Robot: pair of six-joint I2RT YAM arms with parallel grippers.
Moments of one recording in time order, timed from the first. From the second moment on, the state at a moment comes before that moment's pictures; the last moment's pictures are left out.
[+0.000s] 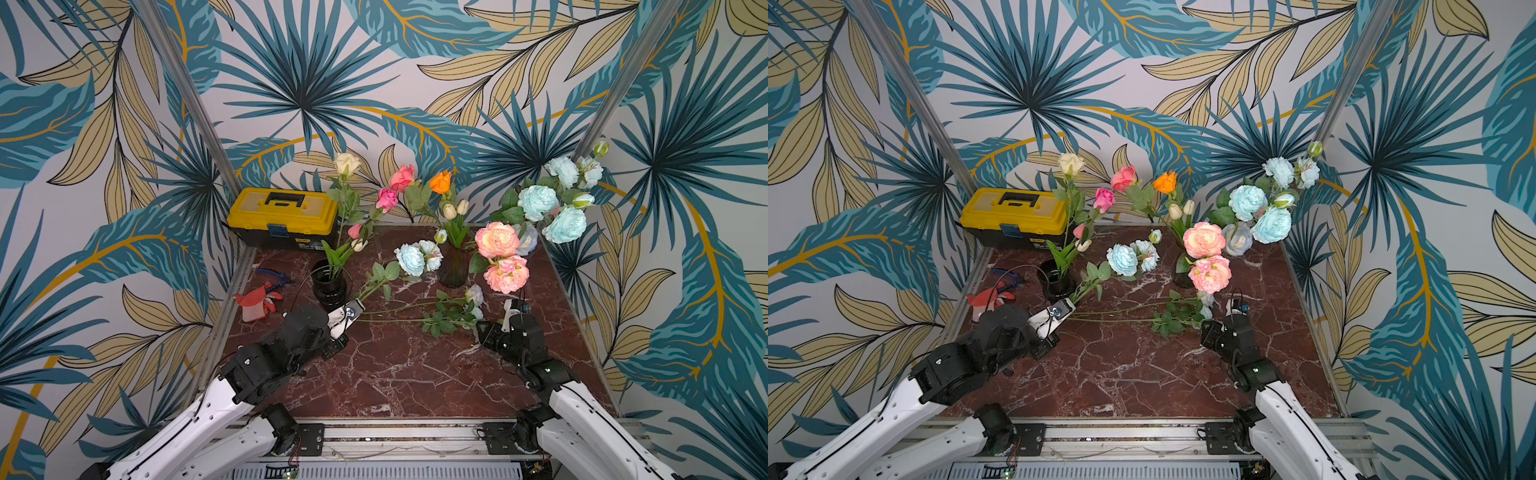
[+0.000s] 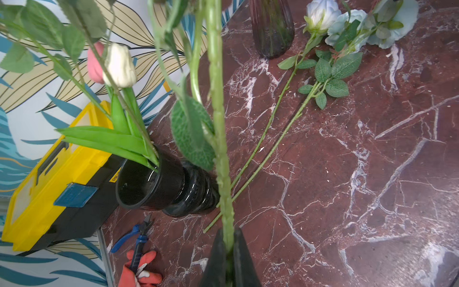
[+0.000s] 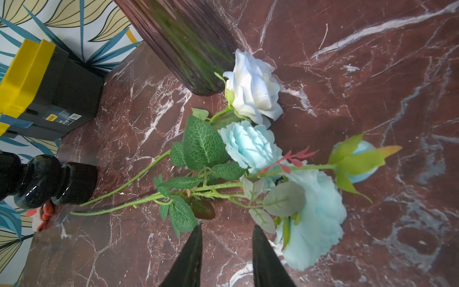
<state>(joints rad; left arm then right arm) -0.80 0.76 0.88 -0.74 -0.25 0.34 0.23 0.74 0.37 -0.24 -0.01 0.66</state>
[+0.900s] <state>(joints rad) -0.93 1.27 0.97 -0.63 -0.22 0.33 0.04 0.82 0.42 -0.16 -0.19 0.59</state>
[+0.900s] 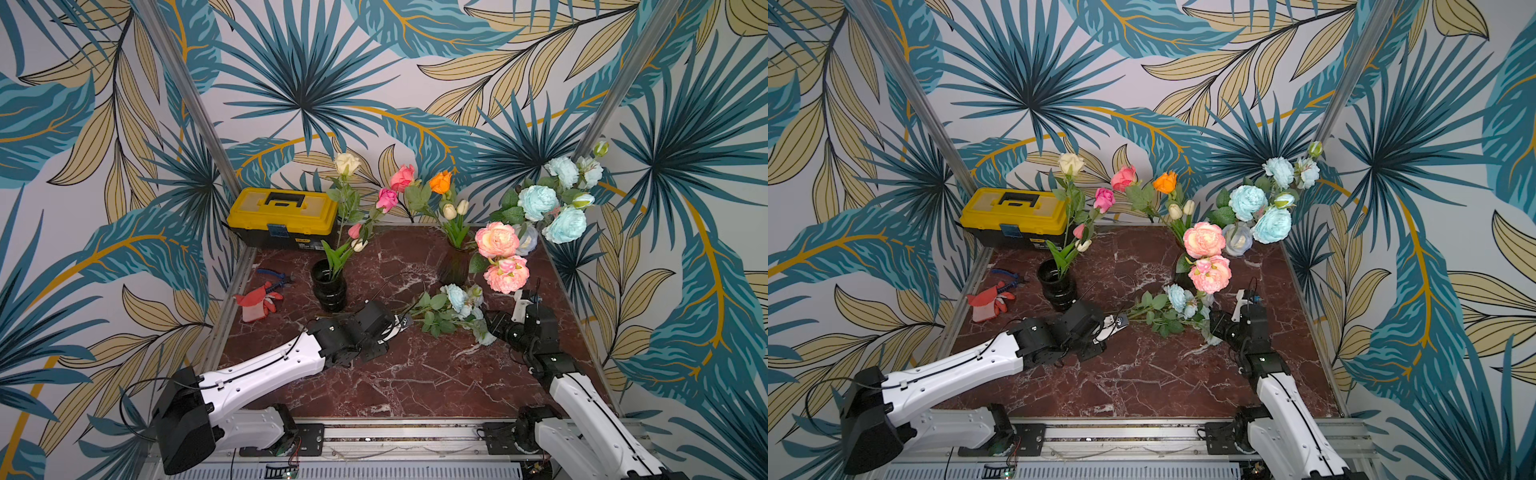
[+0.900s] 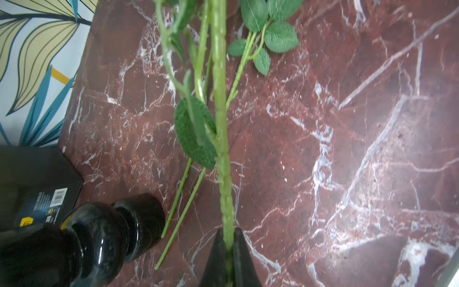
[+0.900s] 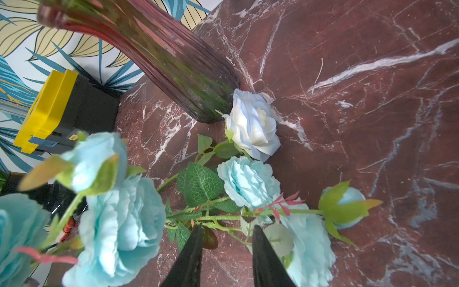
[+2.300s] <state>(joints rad) -0.87 1.85 1.25 -0.38 -0.03 0.56 -0.16 0.89 0.59 -0.20 -0.30 0.47</state>
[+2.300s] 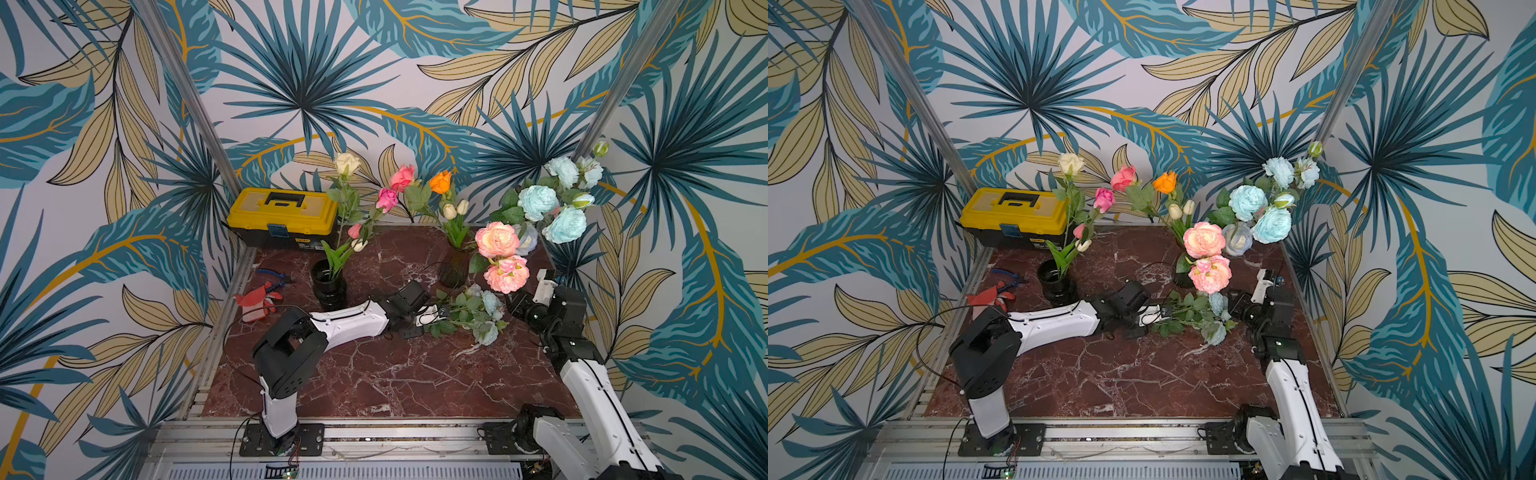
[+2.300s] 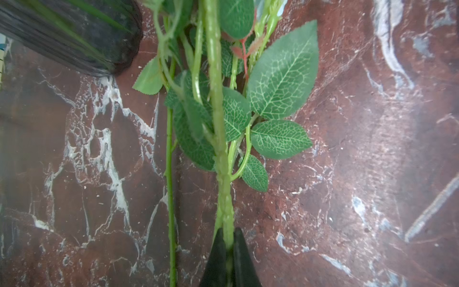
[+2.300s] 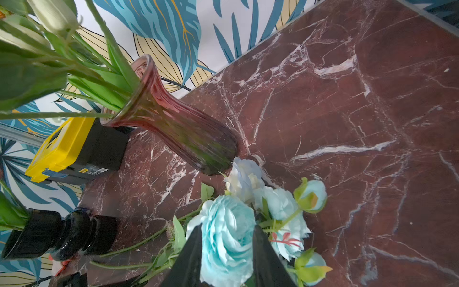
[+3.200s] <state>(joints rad) -0.85 1.76 1.18 -0.31 -0.08 0.48 -0.17 0.99 0.64 -0.16 -0.41 0.42</state>
